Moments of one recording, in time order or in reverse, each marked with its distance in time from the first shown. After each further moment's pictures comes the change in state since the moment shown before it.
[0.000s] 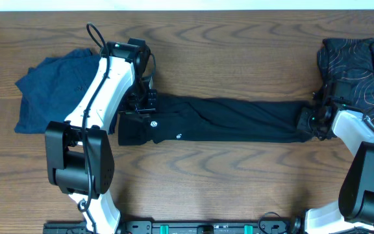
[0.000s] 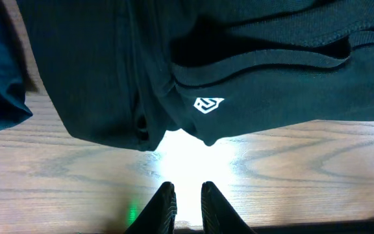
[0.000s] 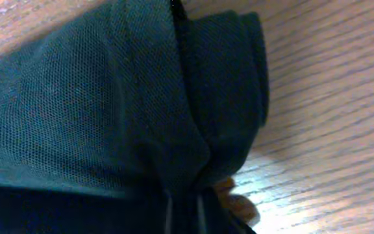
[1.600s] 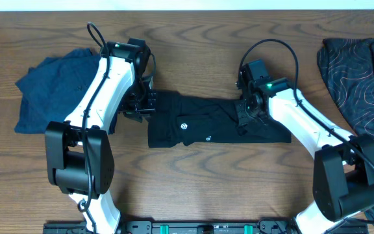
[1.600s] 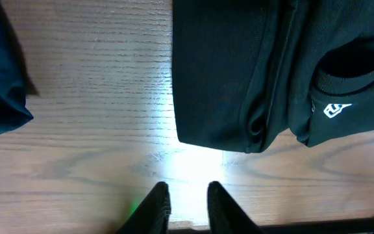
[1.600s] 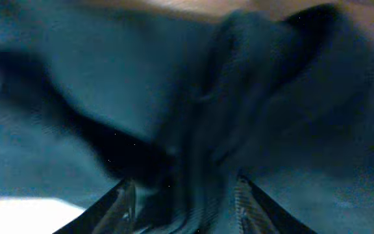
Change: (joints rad) left arm 0.000 0.000 0.000 0.001 -0.001 0.018; right arm 0.585 0.069 0.307 -0.290 -0.011 -0.011
